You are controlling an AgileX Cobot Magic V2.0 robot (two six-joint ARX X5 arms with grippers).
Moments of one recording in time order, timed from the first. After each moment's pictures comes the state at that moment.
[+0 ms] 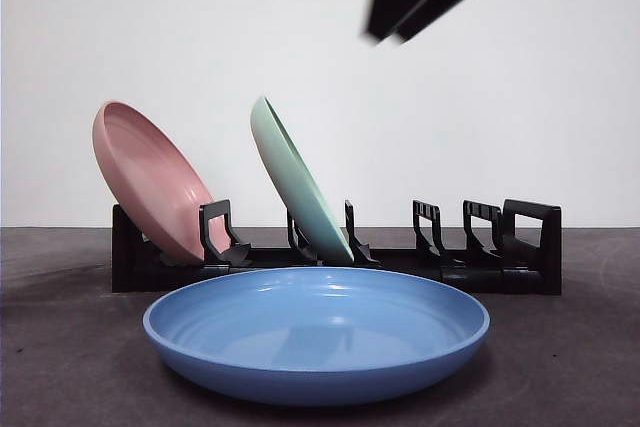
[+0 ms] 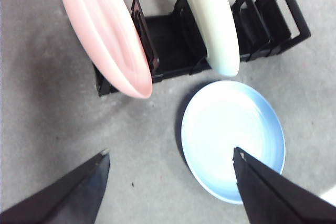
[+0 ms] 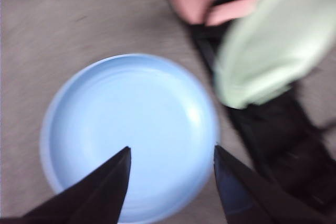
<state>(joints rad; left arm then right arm) -0.11 1.08 1.28 -1.06 0.42 0.00 0.86 1.13 1.03 -0.65 0.06 -0.24</state>
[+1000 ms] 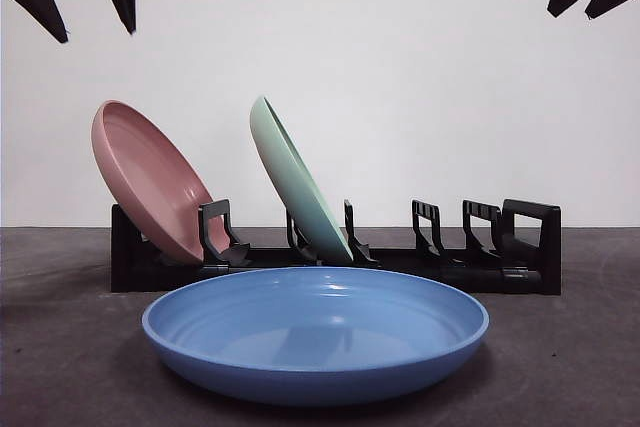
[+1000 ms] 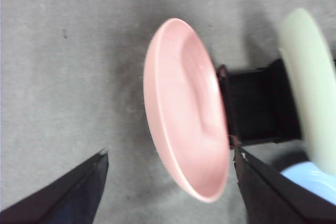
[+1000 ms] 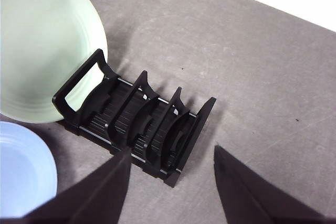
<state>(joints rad) -0.25 1.58 1.72 -1.08 -0.01 -0.12 0.25 1.03 1.03 -0.57 -0.11 -0.16</state>
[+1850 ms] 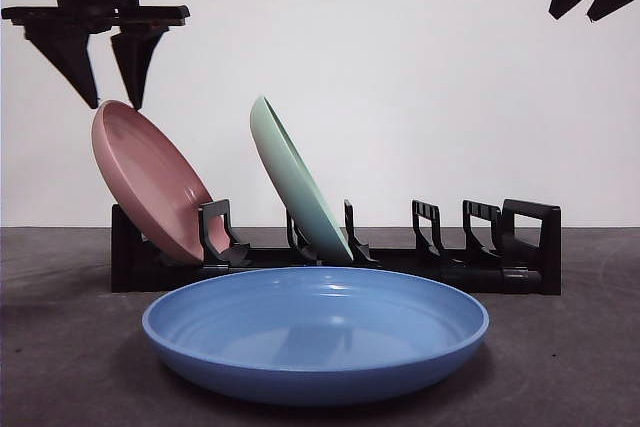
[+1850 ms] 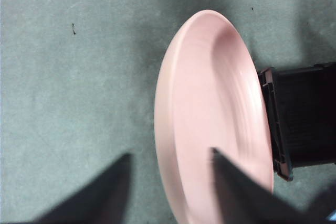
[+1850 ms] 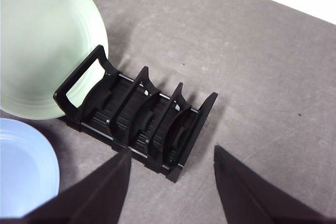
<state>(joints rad) -0.27 1.75 1.73 -1.01 -0.13 -0.10 0.25 1.03 1.03 -0.59 -0.11 -0.15</state>
